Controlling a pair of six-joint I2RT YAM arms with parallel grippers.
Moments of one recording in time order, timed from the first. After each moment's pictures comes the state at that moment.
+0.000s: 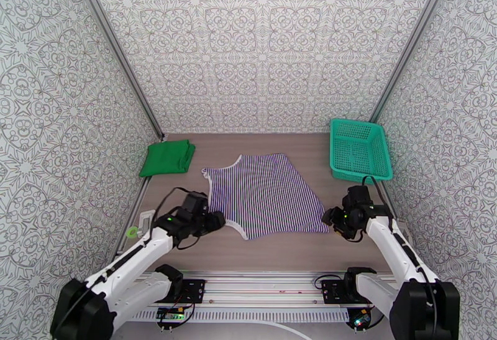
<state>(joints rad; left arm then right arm) -0.58 1.05 0.57 -0.55 0.13 -0.78 -0.02 1.08 0.63 -0.87 -0.31 0.61</state>
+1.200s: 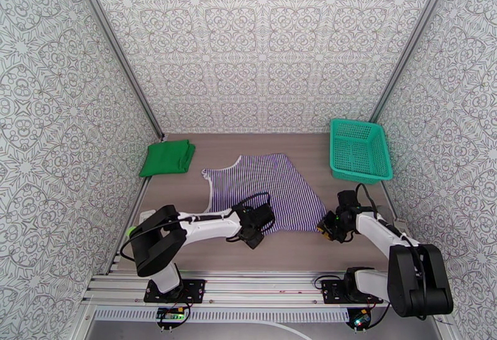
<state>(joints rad) -1.02 1.72 0.99 -0.65 -0.15 -0.25 0.04 1.28 0.54 -0.59 -0.34 0.82</state>
